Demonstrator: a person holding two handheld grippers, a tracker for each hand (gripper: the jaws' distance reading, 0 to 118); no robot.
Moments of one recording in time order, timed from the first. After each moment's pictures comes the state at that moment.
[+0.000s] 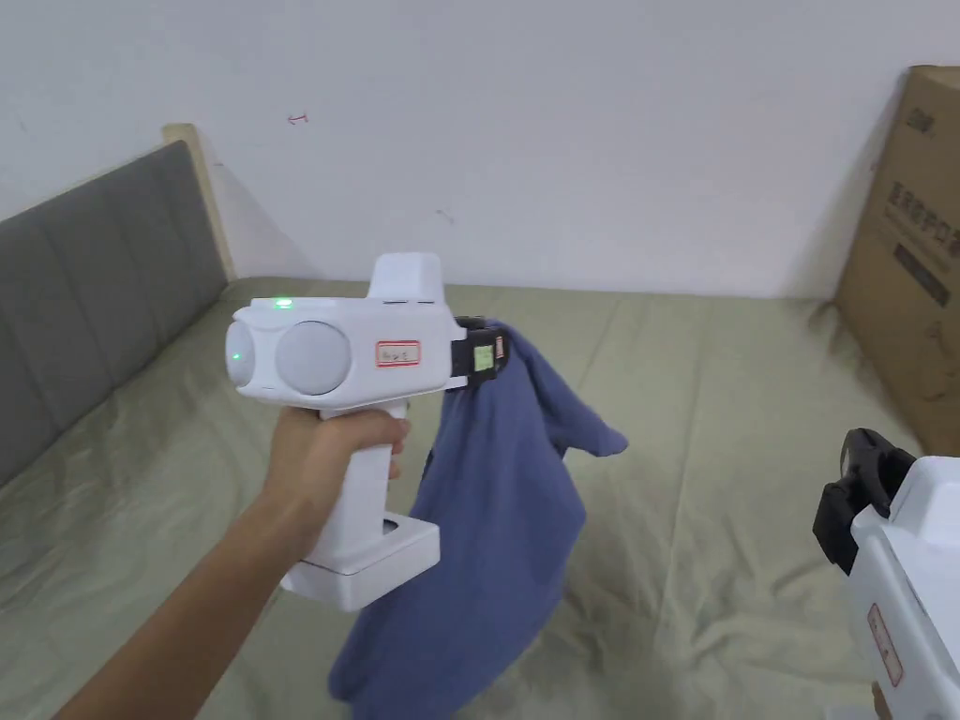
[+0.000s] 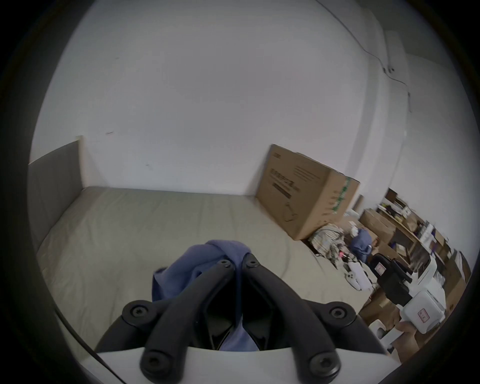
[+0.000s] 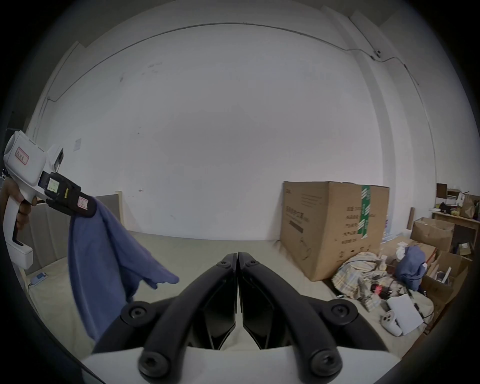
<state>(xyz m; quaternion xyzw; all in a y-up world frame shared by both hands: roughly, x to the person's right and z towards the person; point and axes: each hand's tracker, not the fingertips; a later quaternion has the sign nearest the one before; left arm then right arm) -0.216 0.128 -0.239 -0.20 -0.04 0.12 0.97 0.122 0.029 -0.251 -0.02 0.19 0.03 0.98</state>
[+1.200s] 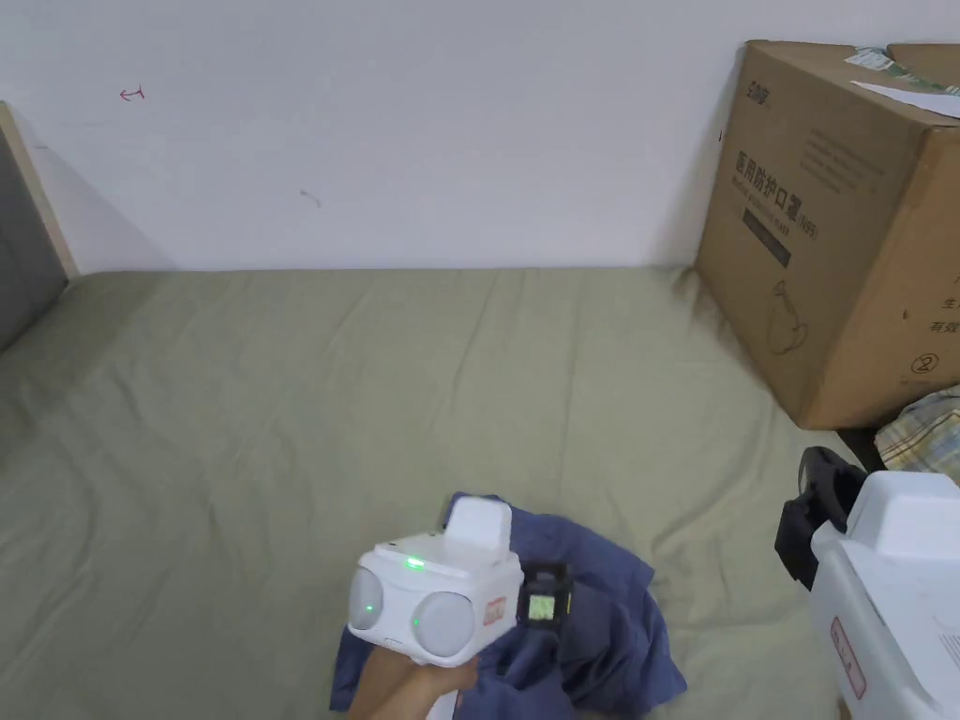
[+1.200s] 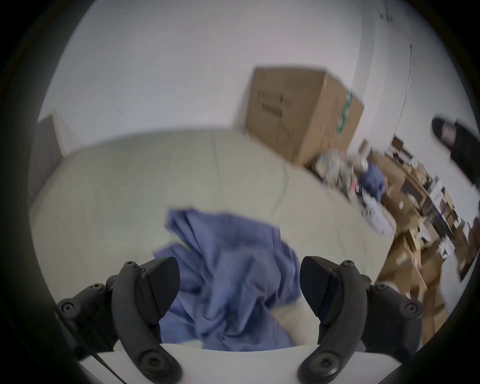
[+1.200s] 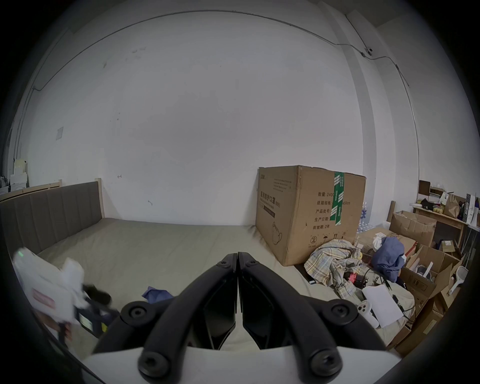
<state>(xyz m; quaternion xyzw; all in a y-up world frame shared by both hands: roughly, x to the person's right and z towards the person) -0.099 -0.059 -0.261 -0.30 -0.04 0.08 0.95 0.170 0.013 -0.251 -0.06 0.13 0.04 0.99</state>
